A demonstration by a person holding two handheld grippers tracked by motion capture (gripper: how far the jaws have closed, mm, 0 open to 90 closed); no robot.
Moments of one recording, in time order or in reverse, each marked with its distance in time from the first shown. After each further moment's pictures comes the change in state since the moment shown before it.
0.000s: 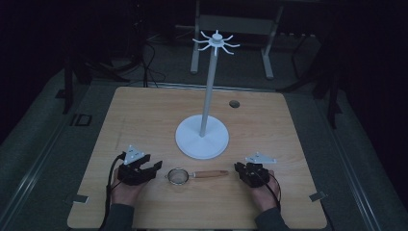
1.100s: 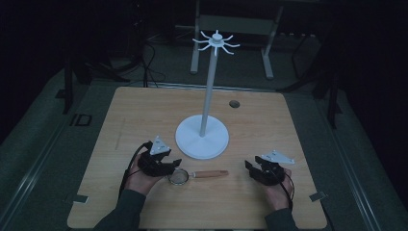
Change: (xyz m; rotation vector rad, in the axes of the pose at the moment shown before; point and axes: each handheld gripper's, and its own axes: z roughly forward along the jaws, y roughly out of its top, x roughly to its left) left arm -0.040 0.046 0.028 0.117 -0.132 0.244; right arm -0.031 0.000 -0.026 -0.071 -0.069 0.028
